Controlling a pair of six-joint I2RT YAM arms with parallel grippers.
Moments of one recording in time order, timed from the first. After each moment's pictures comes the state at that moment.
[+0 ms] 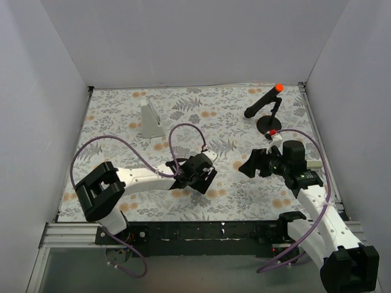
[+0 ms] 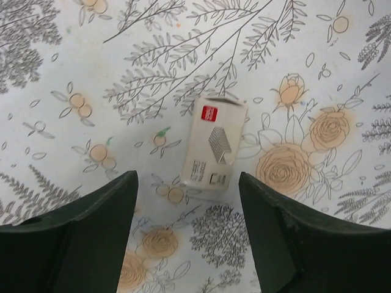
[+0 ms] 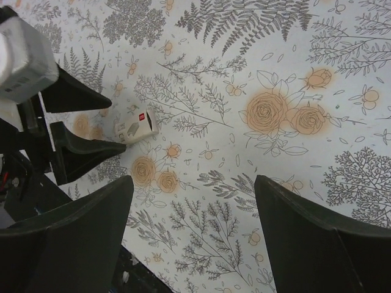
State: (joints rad) left arm -1.04 1.64 0.94 -0.28 -0.21 -0.32; right arm 0.19 0.81 0.54 -0.37 -0.54 0.23
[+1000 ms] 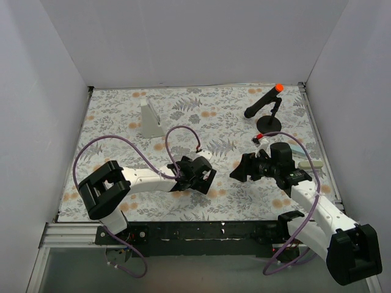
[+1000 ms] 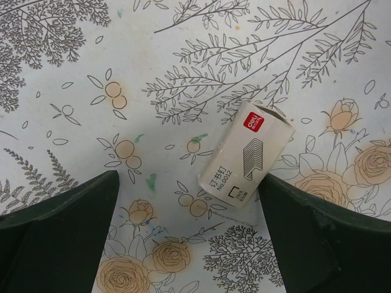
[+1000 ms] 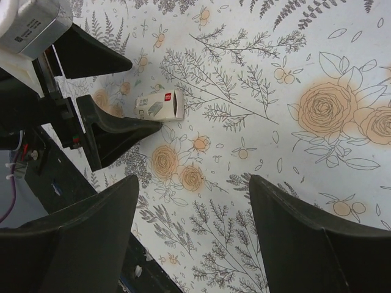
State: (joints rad) left arm -1.03 1.63 0.86 -0.21 -0.33 -0.44; right arm 0.32 0.92 0.46 -0.21 -0.59 0.29
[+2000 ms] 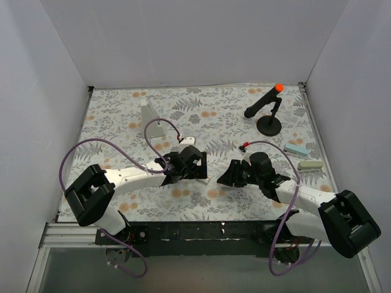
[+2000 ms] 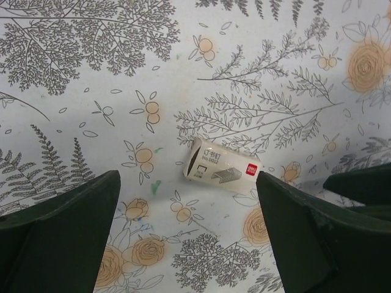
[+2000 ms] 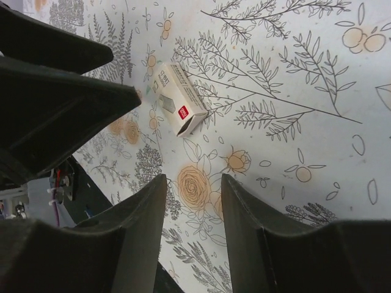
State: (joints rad) left arm -0.95 1.50 0.86 -0.24 -0.33 -0.73; right arm 0.57 1.15 0.32 0.23 -0.43 0.68
